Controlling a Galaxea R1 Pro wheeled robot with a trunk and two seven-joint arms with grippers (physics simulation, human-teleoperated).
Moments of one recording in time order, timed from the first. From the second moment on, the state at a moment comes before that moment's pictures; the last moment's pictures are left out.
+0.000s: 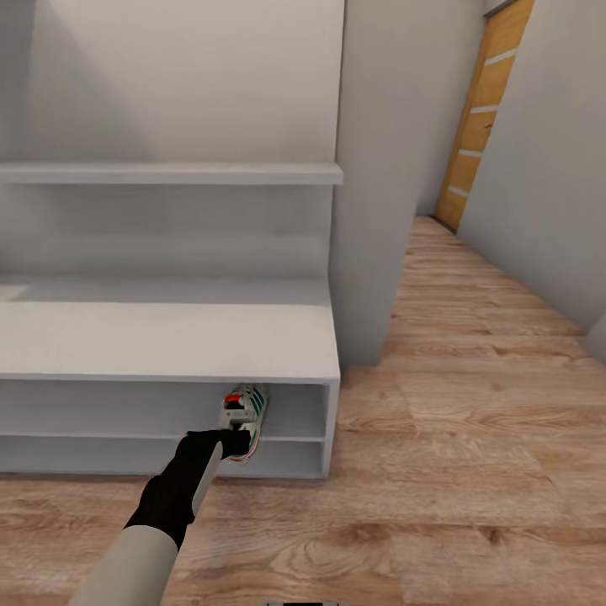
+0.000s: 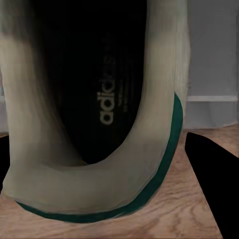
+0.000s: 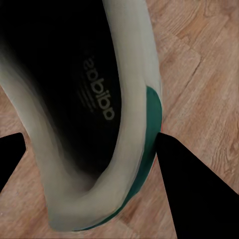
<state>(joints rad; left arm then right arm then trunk) -0.61 -0.12 0.00 -0.93 -0.03 0.68 0.00 -0.14 -0.30 -0.86 -1.44 -0.08 0.78 -0.15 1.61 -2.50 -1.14</state>
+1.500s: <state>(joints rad) -0.61 -0.11 0.01 -0.92 -0.03 0.68 0.00 -0.14 -0.30 -0.86 -1.44 -0.08 0.78 -0.15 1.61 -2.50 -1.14</state>
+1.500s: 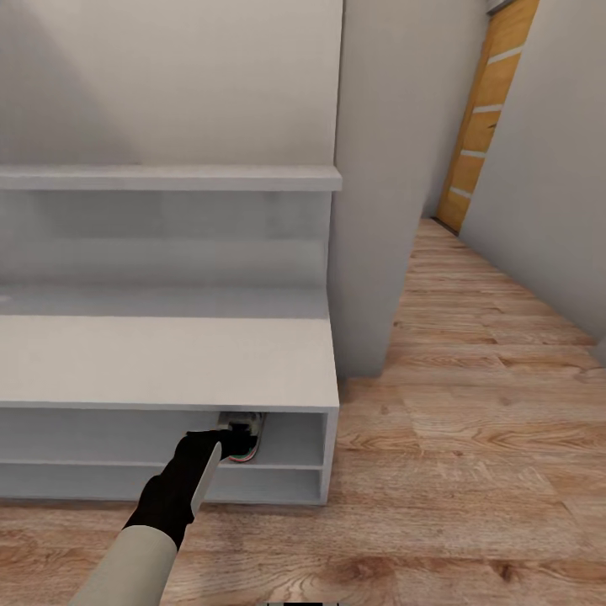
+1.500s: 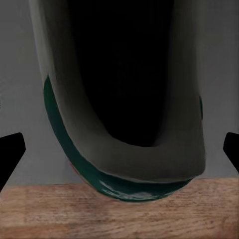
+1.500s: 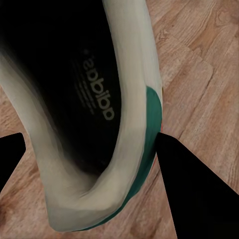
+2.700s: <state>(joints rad) -0.61 -0.11 0.00 -0.92 -0.03 0.63 0.00 -0.14 -0.30 -0.86 -1.44 -0.08 0.78 -0.15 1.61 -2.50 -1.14</state>
